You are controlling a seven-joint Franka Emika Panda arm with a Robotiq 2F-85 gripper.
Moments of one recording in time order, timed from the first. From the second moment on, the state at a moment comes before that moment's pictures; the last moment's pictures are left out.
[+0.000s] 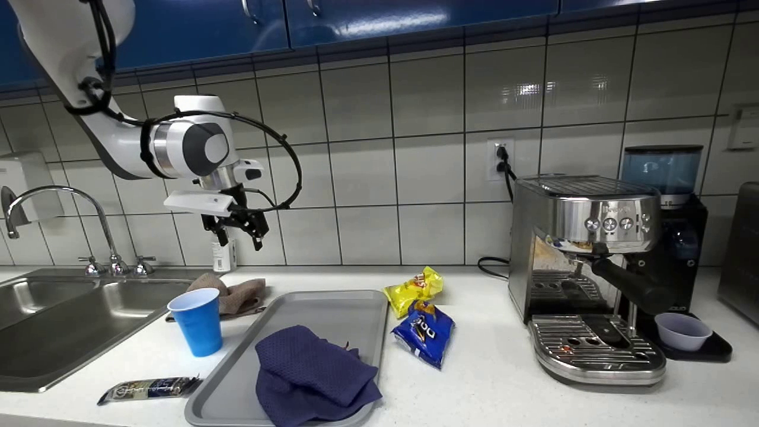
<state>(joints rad) 0.18 0.27 0.07 -2.19 0.07 2.74 0.12</state>
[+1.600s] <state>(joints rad) 0.12 0.03 0.12 -2.52 0.20 2.74 -0.15</state>
